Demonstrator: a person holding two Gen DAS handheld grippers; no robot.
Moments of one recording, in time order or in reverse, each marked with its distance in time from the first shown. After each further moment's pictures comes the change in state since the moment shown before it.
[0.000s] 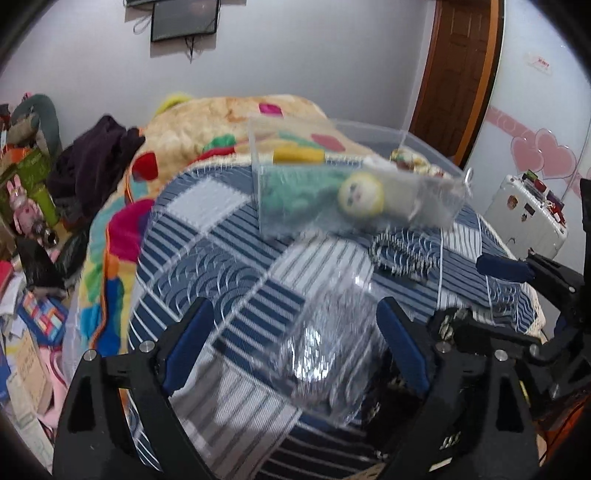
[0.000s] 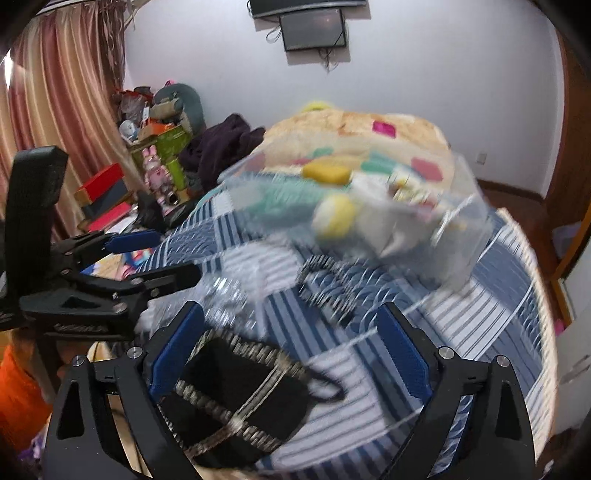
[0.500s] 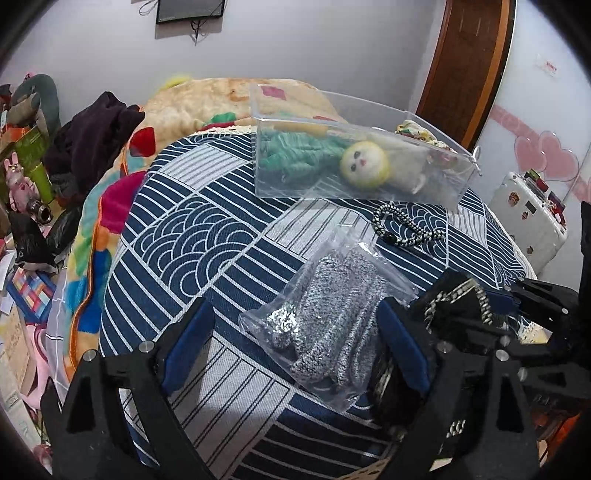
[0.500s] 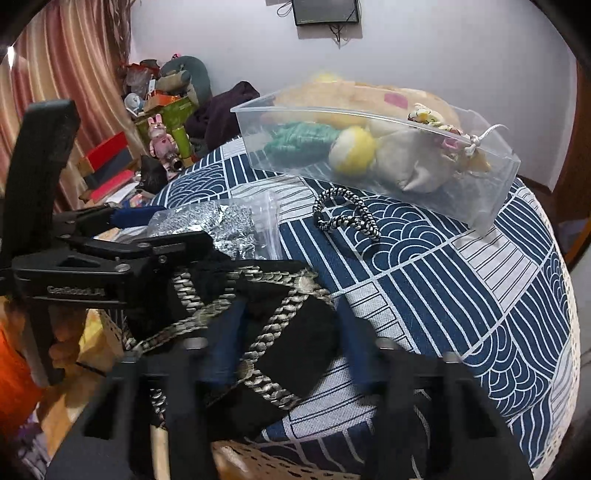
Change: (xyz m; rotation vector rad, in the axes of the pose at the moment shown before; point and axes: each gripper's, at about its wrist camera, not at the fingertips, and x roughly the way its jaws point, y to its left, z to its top) left arm 0.013 -0.001 -0.018 -0.038 0.019 -0.004; right arm 0.020 0.002 -0.026 -0.030 0.071 0.010
